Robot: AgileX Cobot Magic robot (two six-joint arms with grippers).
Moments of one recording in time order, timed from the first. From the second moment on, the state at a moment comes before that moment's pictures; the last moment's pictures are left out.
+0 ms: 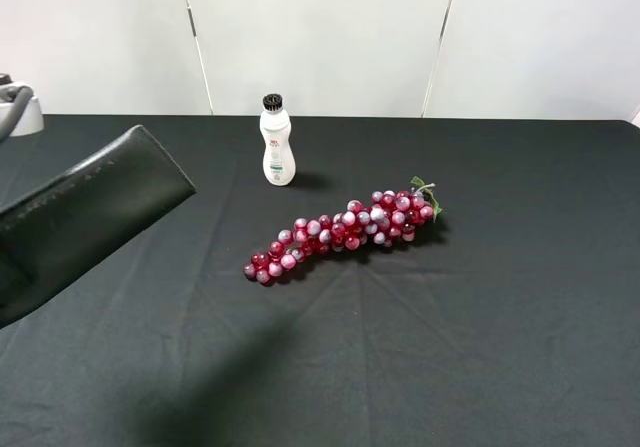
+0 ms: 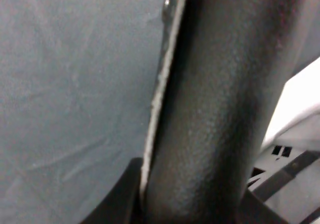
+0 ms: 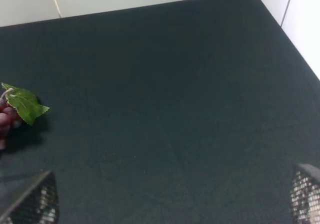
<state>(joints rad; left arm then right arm) -0.20 1.05 -0.77 -0.24 1.16 0.43 -0.08 -0.01 -0.50 -0.05 1.02 0.05</state>
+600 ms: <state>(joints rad) -0.22 1.05 -0.77 -0.24 1.05 0.71 -0.04 0.28 -0.56 0.06 0.90 -0.01</state>
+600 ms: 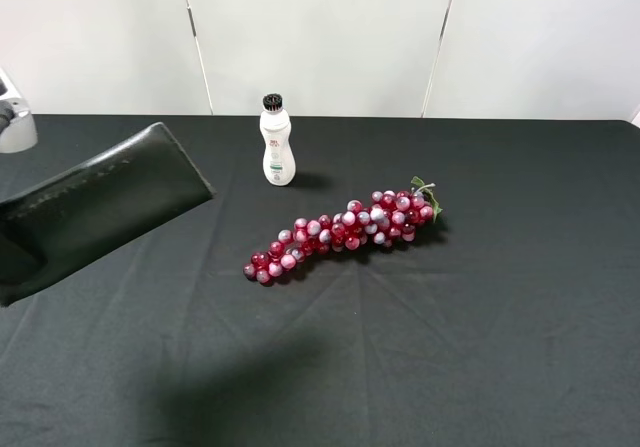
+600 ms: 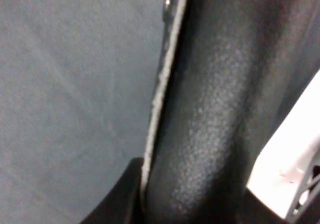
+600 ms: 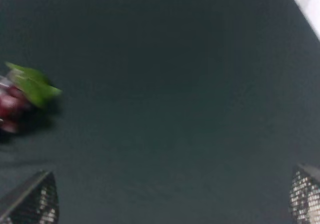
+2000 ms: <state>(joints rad) -0.45 1.22 -0.83 -0.27 0.83 1.05 0.73 0.89 -0.60 0.65 0.32 -0.86</state>
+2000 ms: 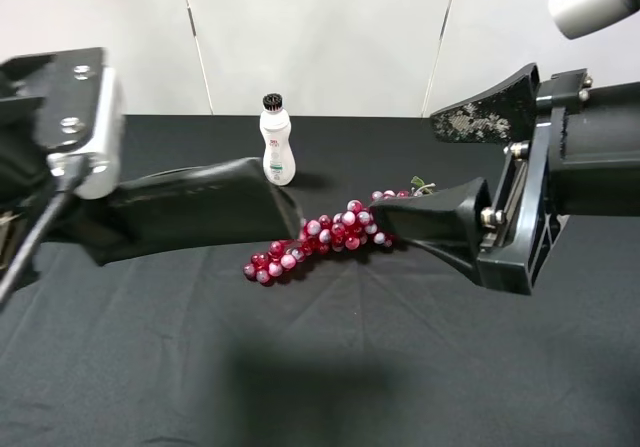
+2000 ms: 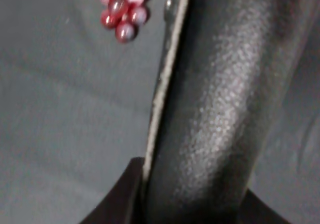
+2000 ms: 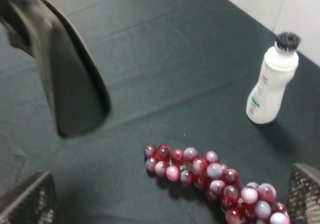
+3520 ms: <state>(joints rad) -0.76 1.50 -1.09 -0.32 0.59 1.06 0.74 1.00 -0.60 0.68 0.30 -0.87</state>
